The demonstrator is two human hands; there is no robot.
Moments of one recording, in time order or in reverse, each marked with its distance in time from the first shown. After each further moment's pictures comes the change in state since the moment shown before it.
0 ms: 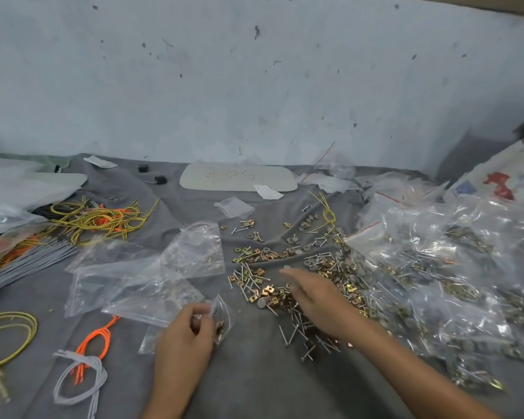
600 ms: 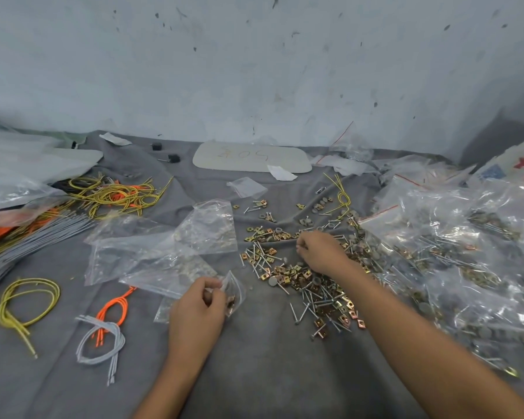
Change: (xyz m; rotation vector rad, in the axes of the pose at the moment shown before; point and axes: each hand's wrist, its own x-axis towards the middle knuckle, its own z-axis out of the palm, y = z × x) left_hand 0.004 -0.007 0.004 0.023 0.022 0.031; right_hand 0.078 0.005 0.000 -0.338 -0.034 0.272
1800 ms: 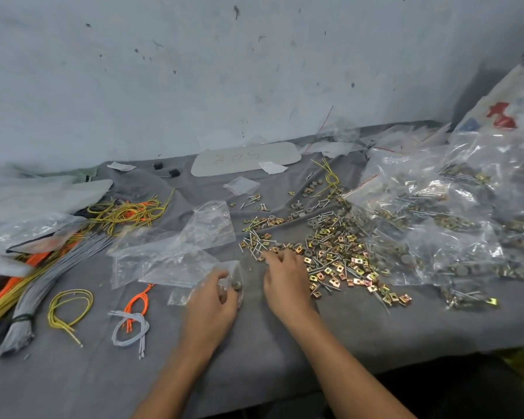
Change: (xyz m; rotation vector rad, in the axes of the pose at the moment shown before) left_hand -0.017 -0.010 -0.005 0.298 -0.094 0.348; right_hand -0.125 -0.080 0.057 0.330 0.384 0.018
